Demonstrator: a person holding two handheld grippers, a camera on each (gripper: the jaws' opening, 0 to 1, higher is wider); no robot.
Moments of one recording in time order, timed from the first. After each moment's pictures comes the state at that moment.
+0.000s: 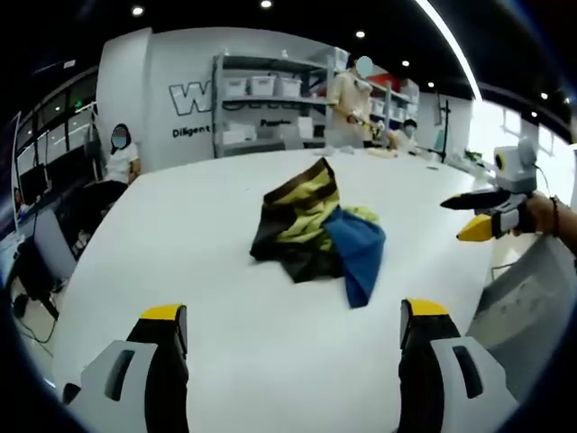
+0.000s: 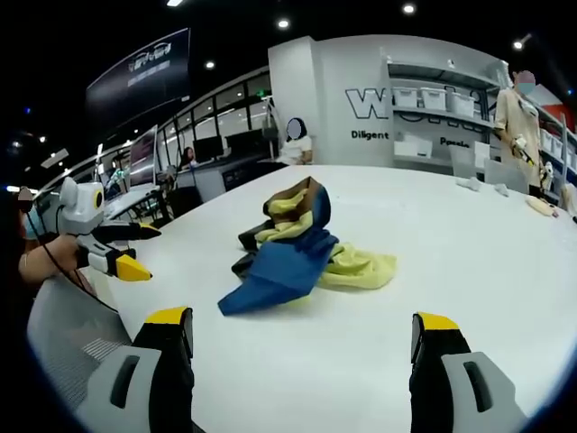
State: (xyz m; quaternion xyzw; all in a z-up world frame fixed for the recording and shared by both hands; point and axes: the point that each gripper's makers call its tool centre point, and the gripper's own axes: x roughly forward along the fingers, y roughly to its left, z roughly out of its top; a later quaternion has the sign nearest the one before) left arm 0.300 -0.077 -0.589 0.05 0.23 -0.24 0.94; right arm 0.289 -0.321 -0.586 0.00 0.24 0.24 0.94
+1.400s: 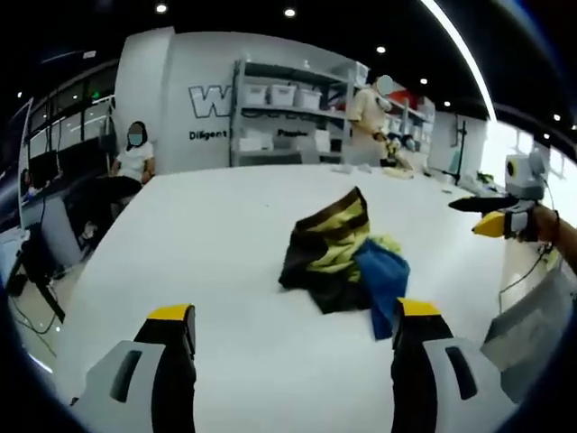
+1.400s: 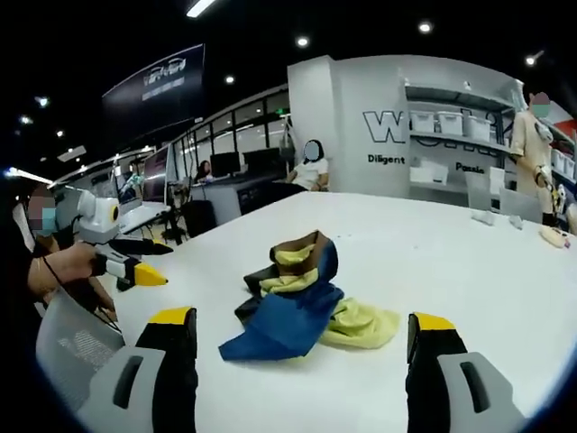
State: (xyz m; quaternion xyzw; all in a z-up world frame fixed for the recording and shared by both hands) left arm 0.343 -0.051 -0.565 0.01 0.22 -0.21 0.95; right arm 0.336 -0.309 -0.531 -0.01 0.19 0.28 0.94
